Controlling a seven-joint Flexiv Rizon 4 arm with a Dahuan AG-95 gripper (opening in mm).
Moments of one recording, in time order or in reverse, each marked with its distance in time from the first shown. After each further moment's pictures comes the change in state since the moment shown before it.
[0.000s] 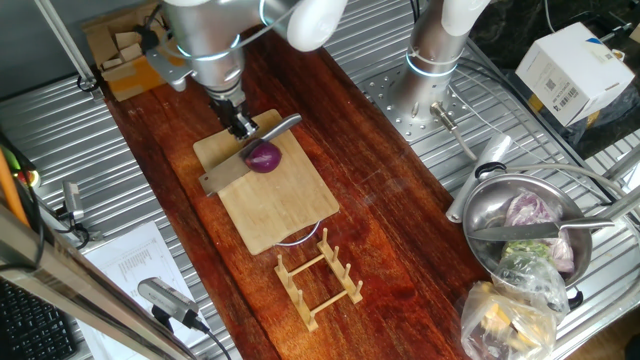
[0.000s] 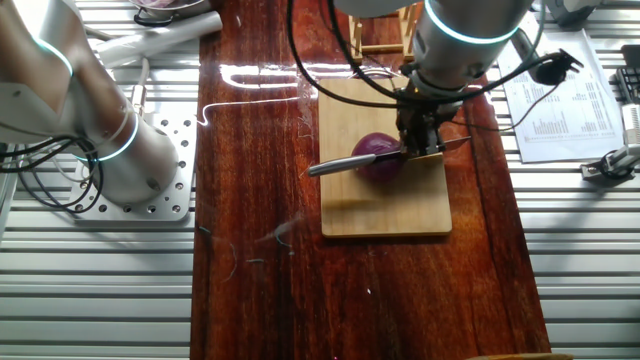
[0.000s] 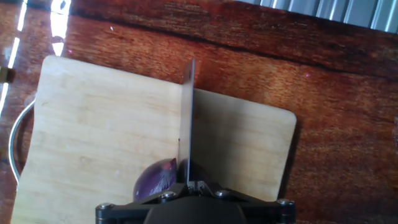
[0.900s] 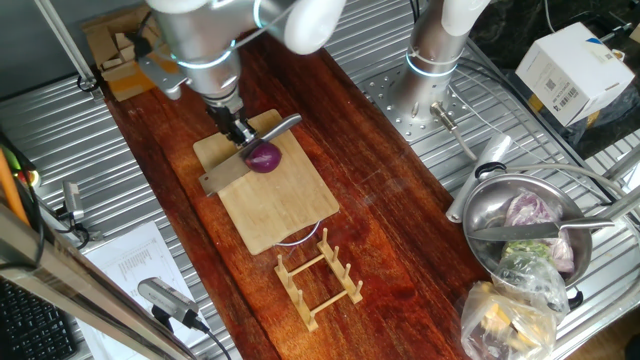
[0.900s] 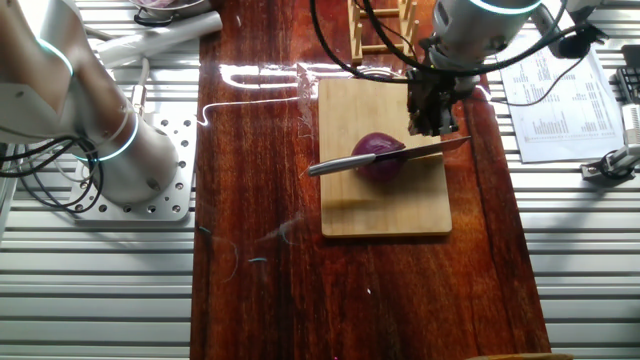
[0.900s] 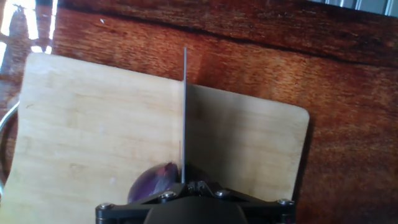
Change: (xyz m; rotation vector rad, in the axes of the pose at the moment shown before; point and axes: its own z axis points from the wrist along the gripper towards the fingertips) arm -0.006 0.015 -0.015 0.010 0.004 -0.008
